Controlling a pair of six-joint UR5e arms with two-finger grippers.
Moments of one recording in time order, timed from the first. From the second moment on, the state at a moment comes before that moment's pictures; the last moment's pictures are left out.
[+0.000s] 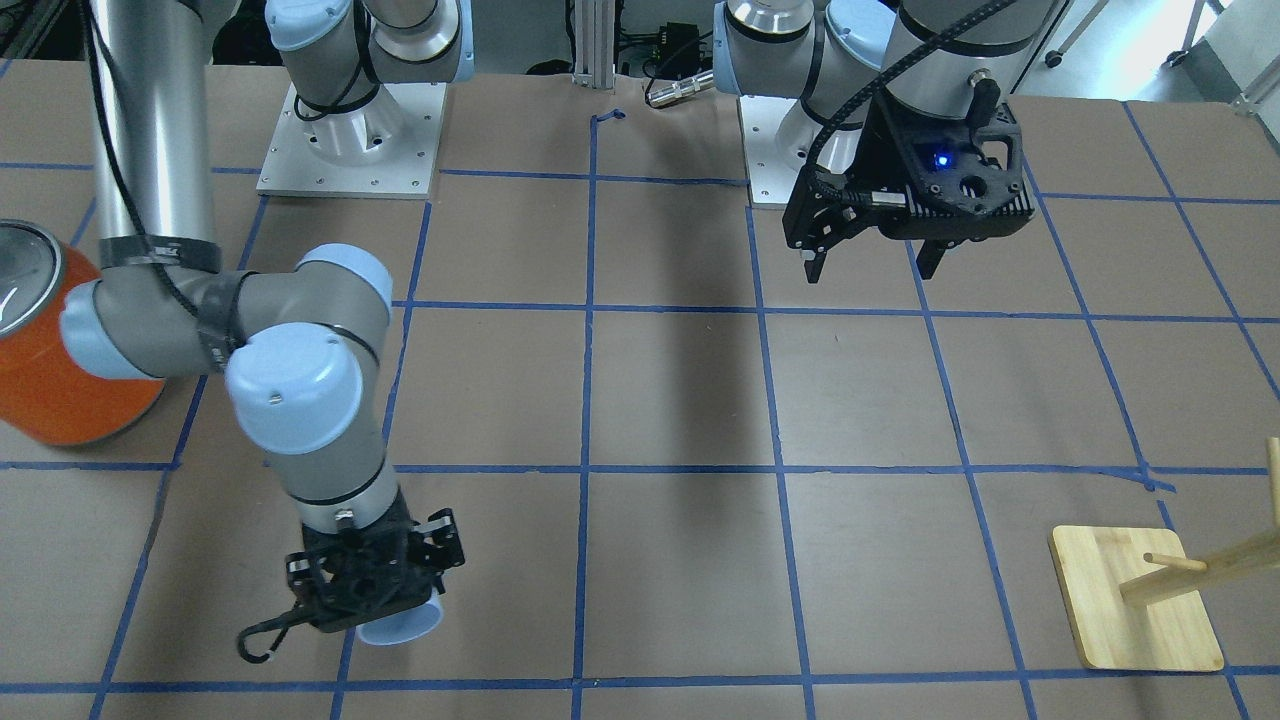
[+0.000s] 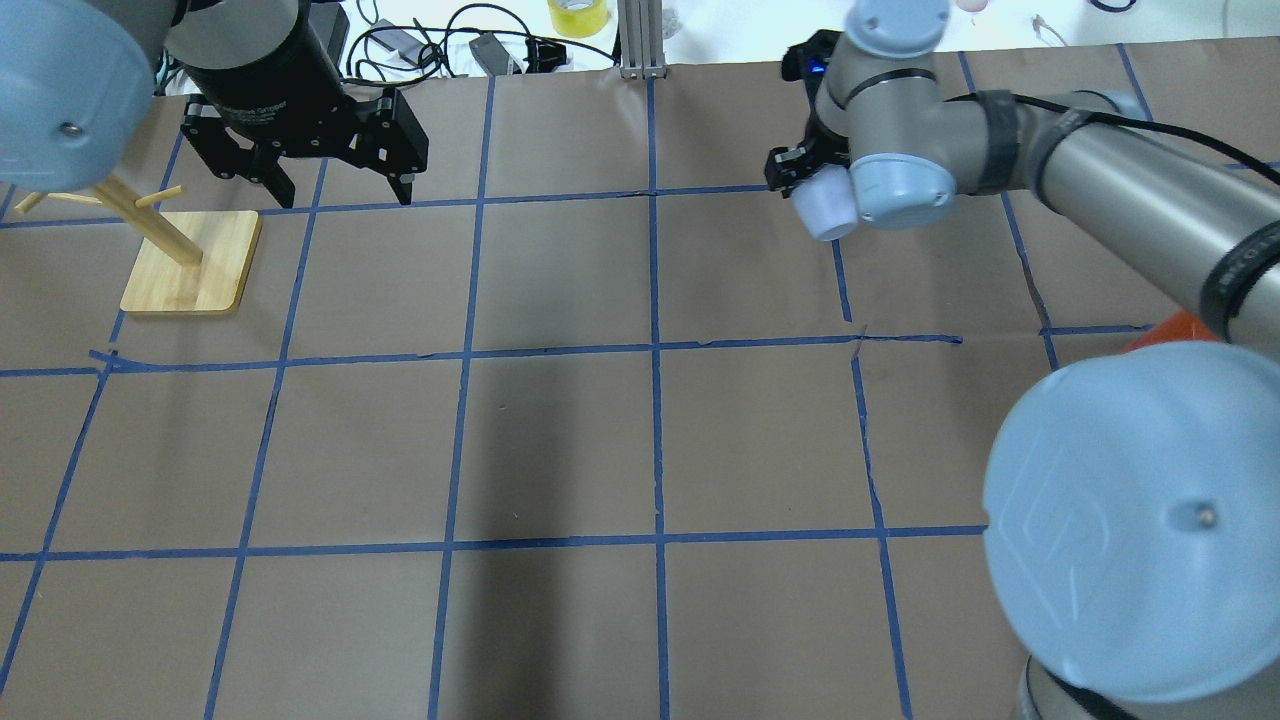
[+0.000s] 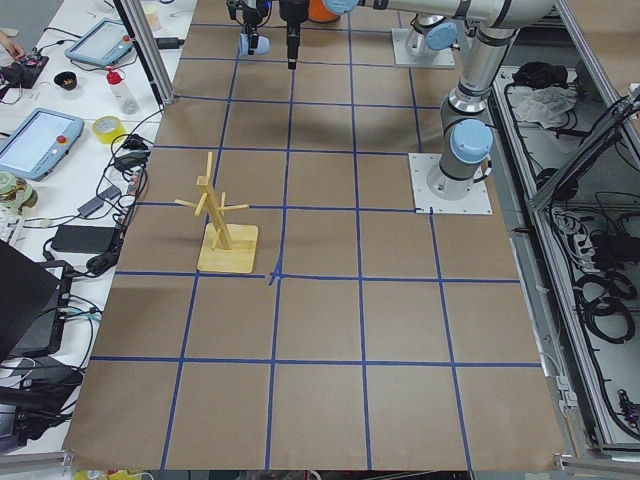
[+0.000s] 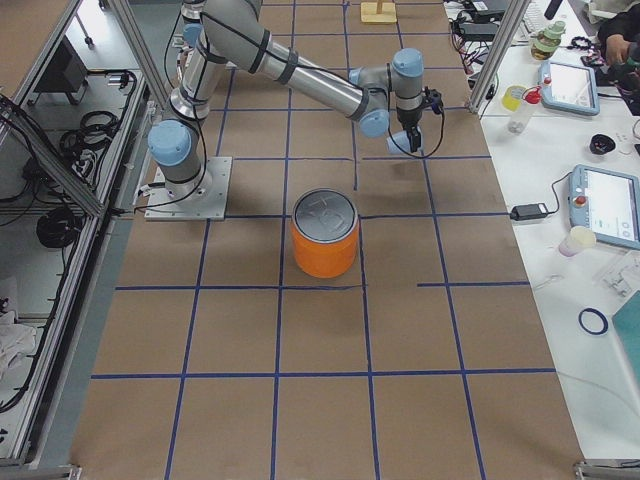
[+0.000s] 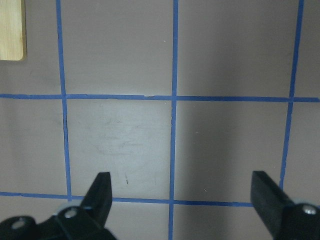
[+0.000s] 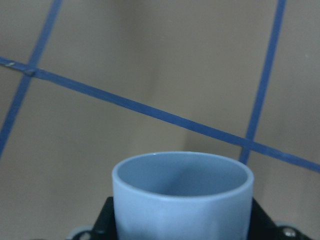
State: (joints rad) left arm -1.63 -1.62 -1.47 -1.55 1.64 -0.08; right arm 1.71 -1.00 1.49 -2.35 -1.59 -0.32
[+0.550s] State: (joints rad) left arm -1.63 -1.61 -1.47 -1.55 1.64 -0.07; right arm 1.94 -0.93 1.44 -2.37 -1.58 -0.83
